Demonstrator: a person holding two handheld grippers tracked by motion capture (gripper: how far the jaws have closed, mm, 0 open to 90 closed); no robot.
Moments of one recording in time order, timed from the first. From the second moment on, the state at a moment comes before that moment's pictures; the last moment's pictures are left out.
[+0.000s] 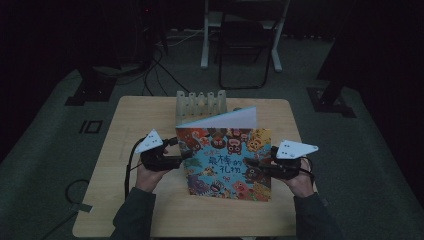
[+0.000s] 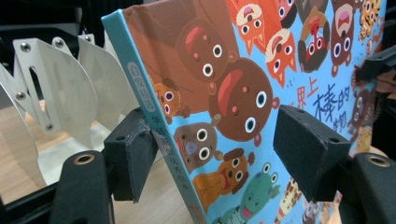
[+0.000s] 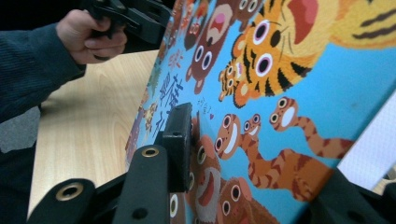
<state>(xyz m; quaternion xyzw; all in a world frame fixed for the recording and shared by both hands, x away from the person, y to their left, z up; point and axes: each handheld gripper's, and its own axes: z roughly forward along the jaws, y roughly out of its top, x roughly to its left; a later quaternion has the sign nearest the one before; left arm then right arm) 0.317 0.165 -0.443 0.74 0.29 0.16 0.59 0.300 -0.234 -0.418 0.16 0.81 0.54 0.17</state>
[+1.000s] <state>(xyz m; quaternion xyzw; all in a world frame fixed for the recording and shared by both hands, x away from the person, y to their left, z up) 0.299 0.146 -0.445 0.75 0.21 0.14 0.61 0.304 -0.260 -0.439 0.19 0.81 0.52 0.18</state>
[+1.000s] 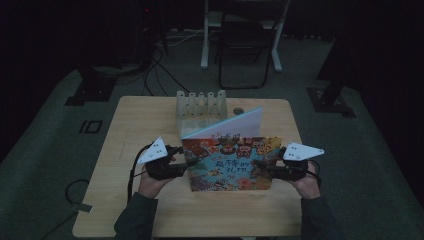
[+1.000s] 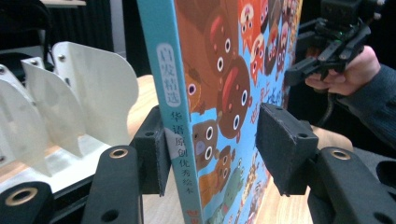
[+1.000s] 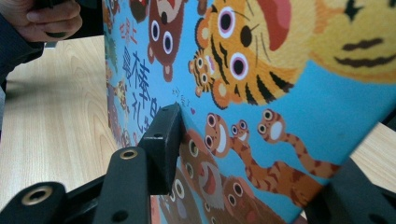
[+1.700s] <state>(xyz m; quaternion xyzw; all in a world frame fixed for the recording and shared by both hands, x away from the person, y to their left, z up) 0.296 0.124 -0.454 0.77 0.18 0.12 0.60 0.300 -0.284 -0.454 0.22 0.81 0.52 0.18</state>
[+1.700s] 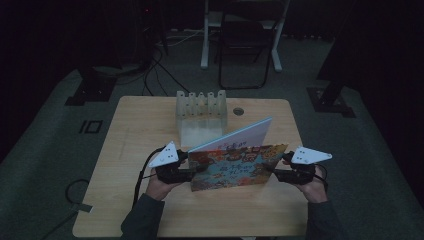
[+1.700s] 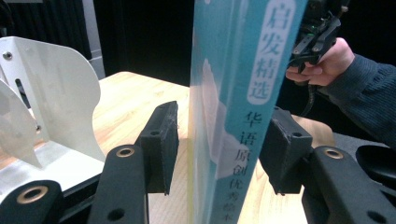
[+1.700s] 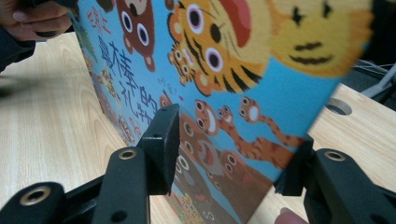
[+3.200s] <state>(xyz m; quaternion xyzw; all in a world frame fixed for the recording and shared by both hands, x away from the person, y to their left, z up) 0.284 0.110 -0.468 0.76 0.16 0.14 0.61 0.298 -0.320 -0.468 0.29 0.77 0.54 0.19</state>
